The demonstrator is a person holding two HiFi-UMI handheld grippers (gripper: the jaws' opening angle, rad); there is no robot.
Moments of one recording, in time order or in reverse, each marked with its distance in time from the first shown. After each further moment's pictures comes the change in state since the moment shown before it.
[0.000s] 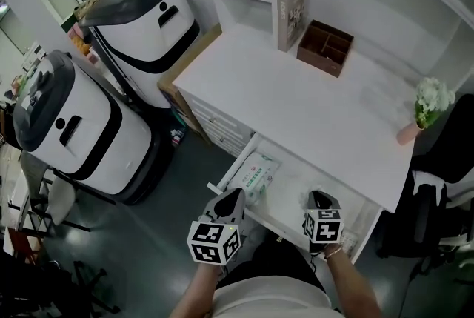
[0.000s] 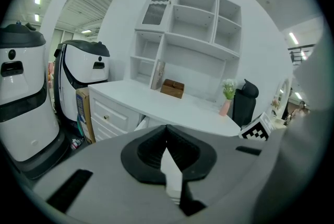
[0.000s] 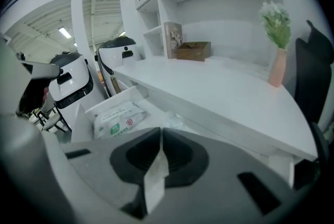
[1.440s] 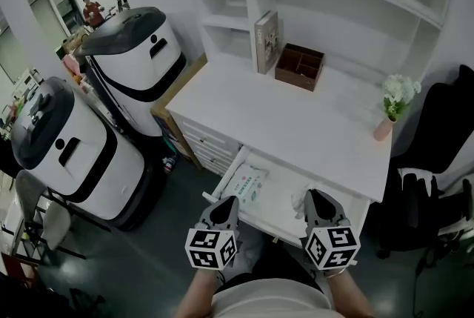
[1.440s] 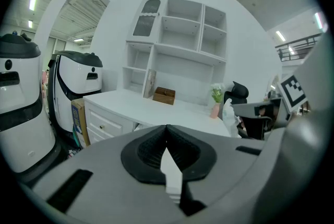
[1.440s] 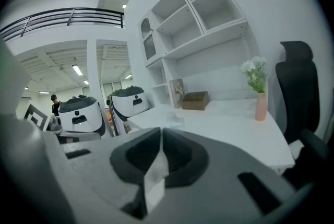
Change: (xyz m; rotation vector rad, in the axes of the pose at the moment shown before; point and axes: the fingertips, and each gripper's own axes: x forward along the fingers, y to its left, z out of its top) left arm -0.037 -0.025 0.009 0.073 -0.082 -0.061; right arm -0.163 0.042 0.090 0.090 -0.476 0.061
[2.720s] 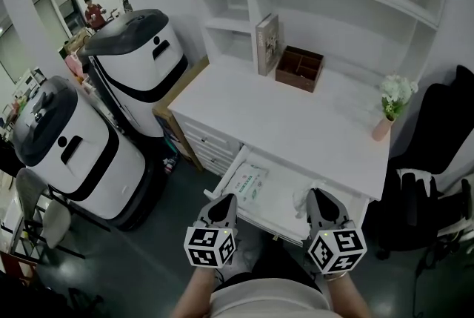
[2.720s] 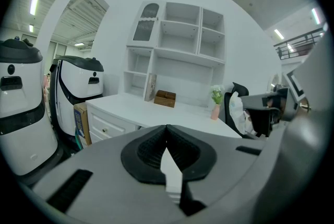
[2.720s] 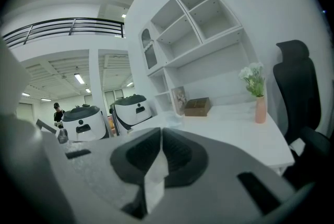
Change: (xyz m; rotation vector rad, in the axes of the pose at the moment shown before) left arm -0.014 0.000 0.007 0.021 -0.031 0.014; right arm -0.027 0.011 0.023 0.041 -0.079 0.024
